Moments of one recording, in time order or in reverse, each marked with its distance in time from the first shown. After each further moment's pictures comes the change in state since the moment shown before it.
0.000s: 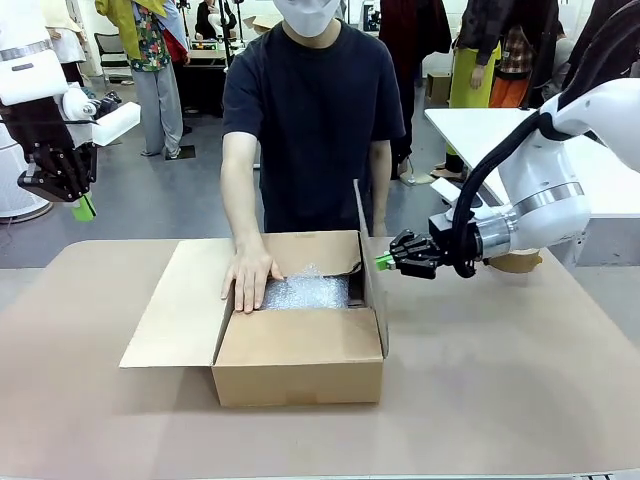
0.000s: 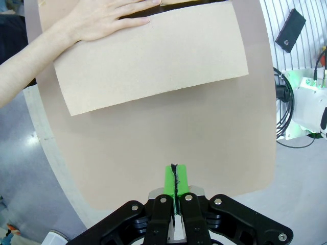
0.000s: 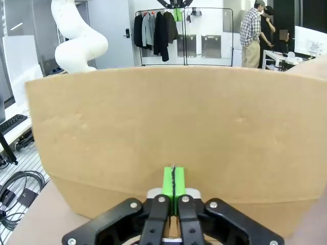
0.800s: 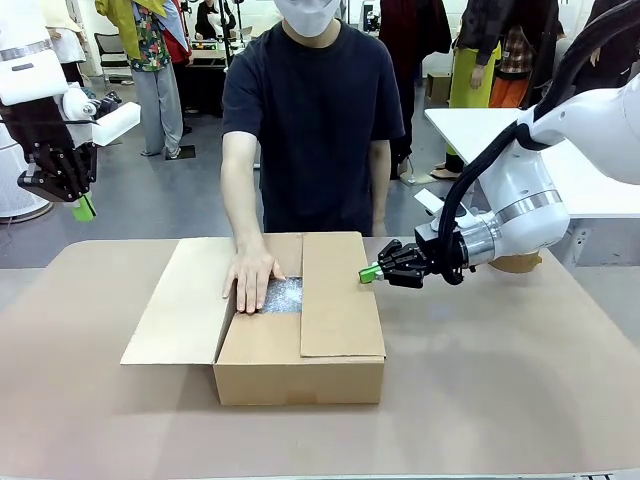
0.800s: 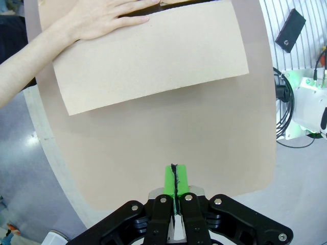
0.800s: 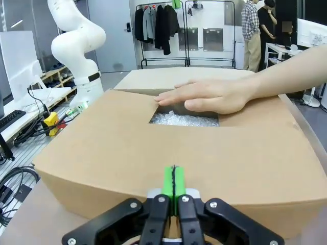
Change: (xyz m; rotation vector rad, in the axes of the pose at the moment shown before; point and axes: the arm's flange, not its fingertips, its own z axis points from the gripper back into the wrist) left arm 0.000 0.000 0.000 0.000 0.000 0.000; right arm -0.014 -0.009 -0.015 0.007 0.032 -0.012
